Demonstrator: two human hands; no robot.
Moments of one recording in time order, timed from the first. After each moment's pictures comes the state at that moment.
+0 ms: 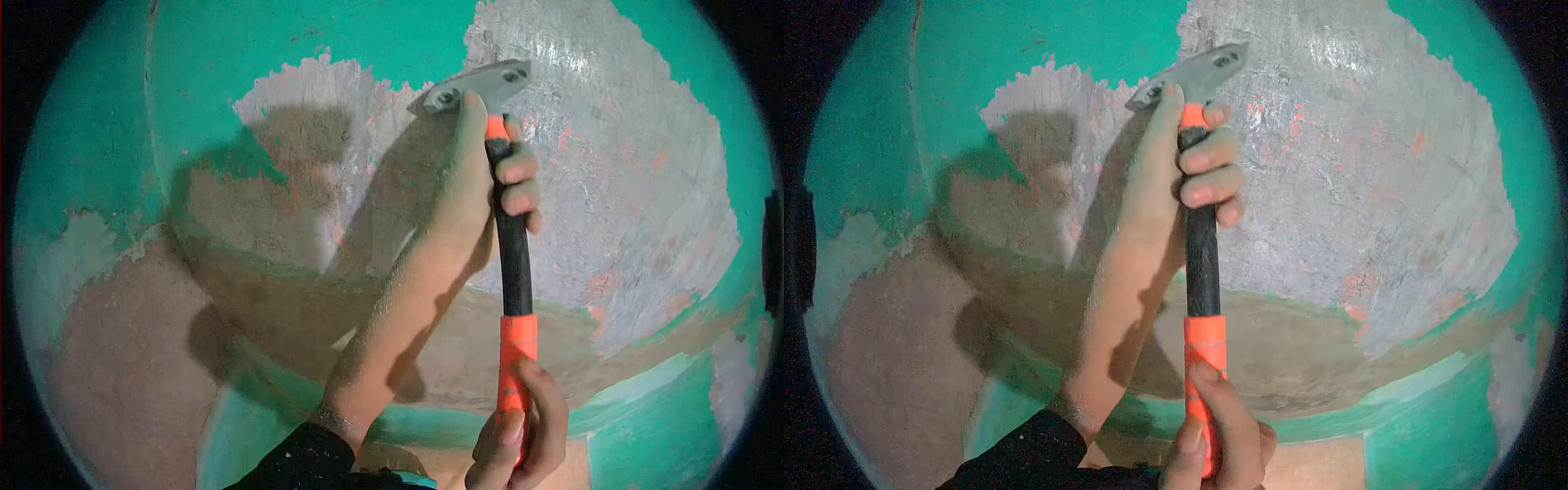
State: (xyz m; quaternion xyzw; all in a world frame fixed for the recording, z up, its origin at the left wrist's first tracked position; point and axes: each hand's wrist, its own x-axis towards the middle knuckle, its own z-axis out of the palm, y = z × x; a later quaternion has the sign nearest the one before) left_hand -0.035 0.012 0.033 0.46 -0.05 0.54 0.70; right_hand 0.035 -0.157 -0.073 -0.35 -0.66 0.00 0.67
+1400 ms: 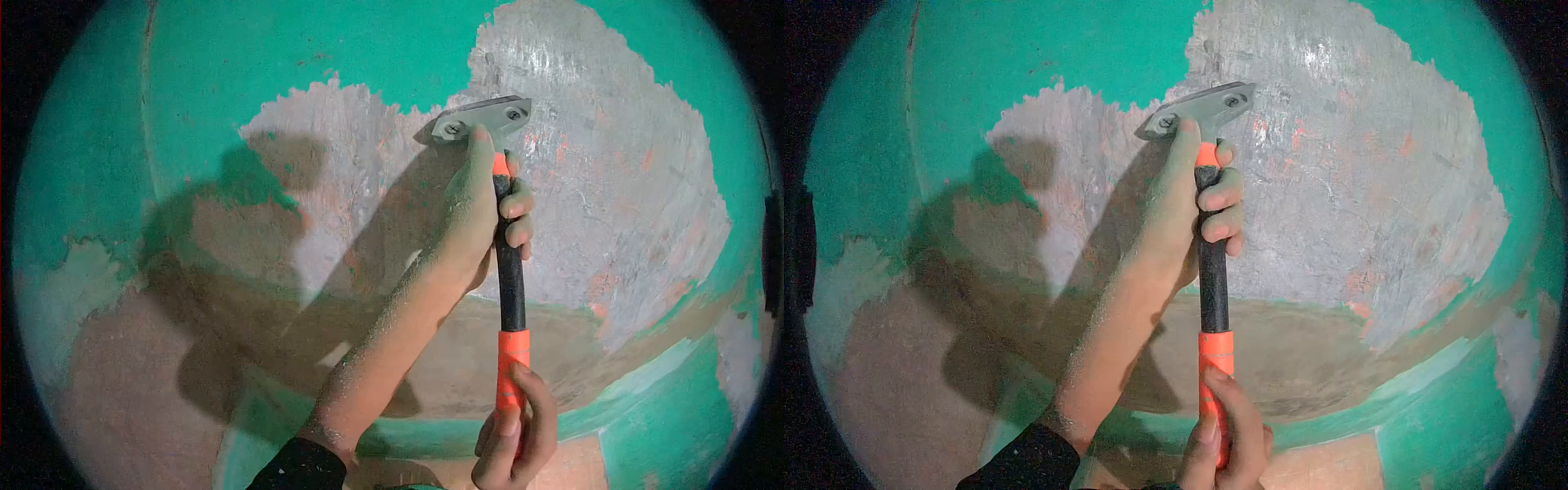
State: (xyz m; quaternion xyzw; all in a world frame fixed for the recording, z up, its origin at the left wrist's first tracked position) left_hand -0.051 0.009 0.029 0.50 0.04 0.53 0.68; right_hand 0.013 -0.154 -0.088 -0.34 -0.66 0.02 0.67
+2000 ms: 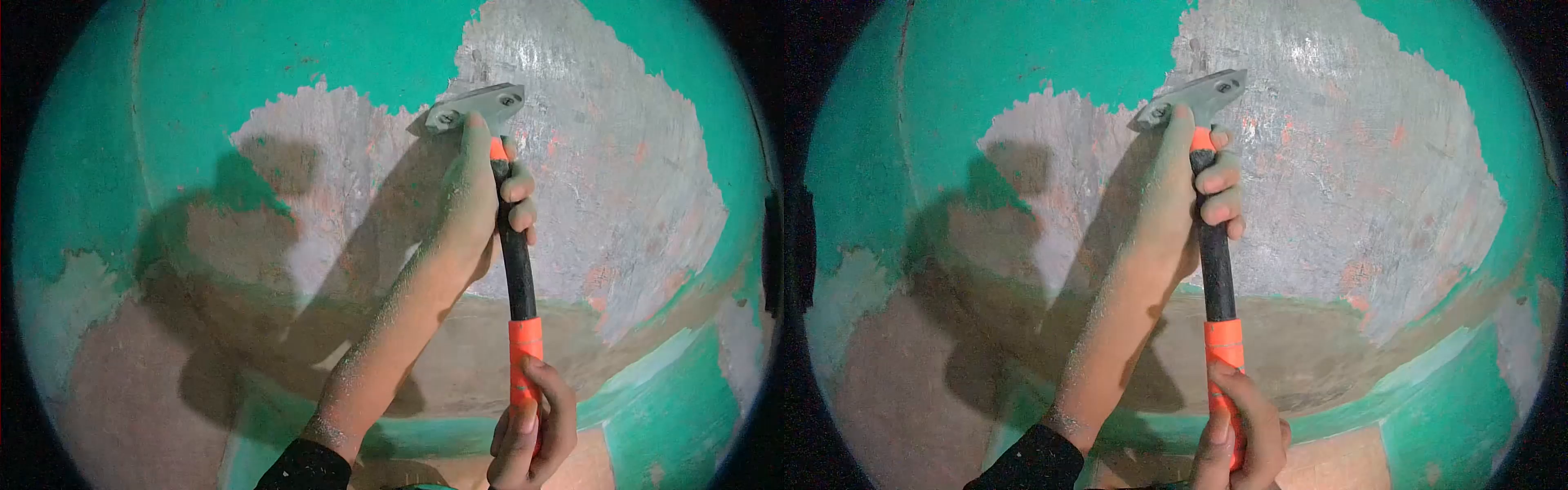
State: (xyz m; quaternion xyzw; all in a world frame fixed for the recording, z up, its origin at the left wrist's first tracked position) left_hand -0.046 0.002 0.039 0.48 0.01 0.54 0.69; right_hand 0.015 -0.154 -0.083 -0.38 -0.62 0.03 0.68
